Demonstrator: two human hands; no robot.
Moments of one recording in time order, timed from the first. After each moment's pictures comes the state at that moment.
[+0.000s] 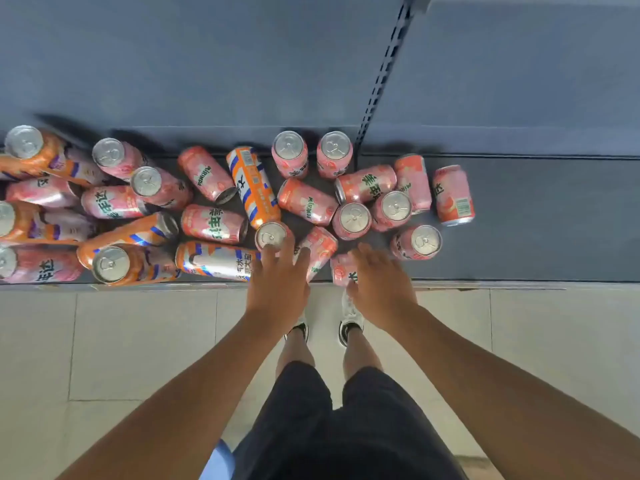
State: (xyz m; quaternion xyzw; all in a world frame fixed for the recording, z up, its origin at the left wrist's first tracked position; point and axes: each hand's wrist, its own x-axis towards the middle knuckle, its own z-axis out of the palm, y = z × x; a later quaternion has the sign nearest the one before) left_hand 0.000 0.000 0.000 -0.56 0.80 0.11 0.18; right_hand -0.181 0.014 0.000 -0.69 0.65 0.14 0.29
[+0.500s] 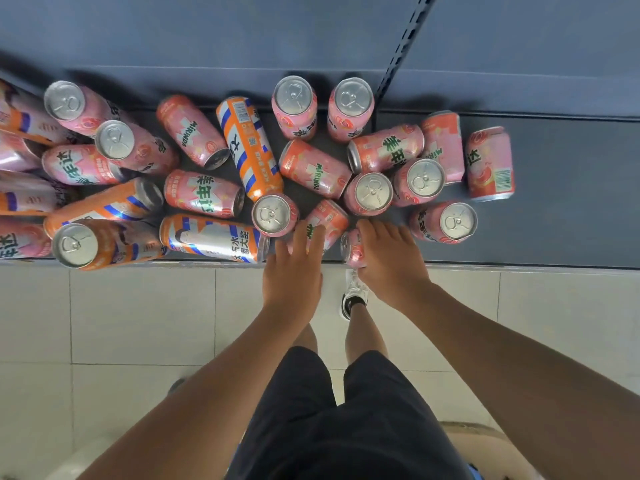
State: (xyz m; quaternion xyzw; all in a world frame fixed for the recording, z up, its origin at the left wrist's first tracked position) left_hand -0.011 0.015 -0.060 -0.60 0.77 0.17 0.11; right_hand -0.182 0.003 -0.057 -0.73 0.63 0.12 0.24
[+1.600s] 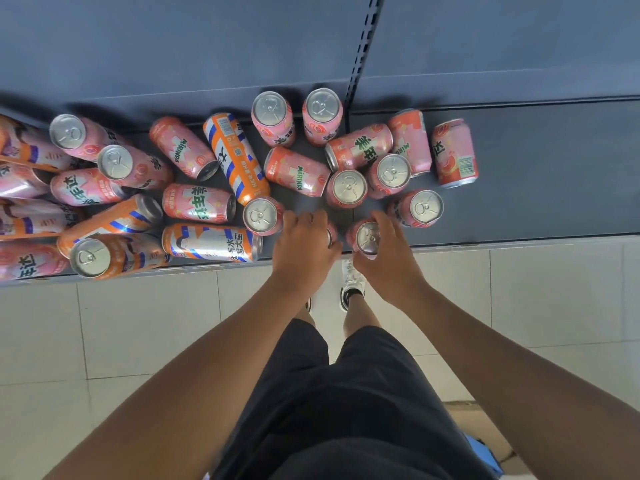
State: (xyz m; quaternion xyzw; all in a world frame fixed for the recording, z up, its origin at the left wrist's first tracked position) left_hand -0.044 -0.020 -0.013 -0.60 0.75 0.25 0.05; right_hand -0.191 0.026 -0.011 -0.47 0.75 -0.13 0.45
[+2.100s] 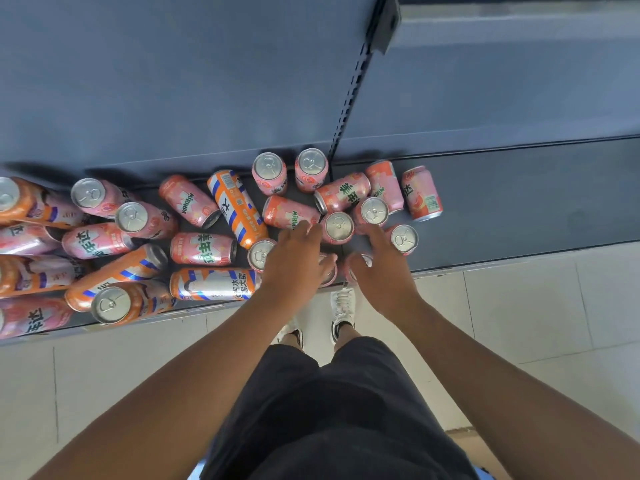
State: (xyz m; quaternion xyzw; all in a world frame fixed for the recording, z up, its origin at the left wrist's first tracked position) left_hand -0.027 -0.059 0.039 -0.52 0.80 0.29 0.06; right_hand -0.174 -0.002 0.057 -0.44 0.78 -0.20 0.40
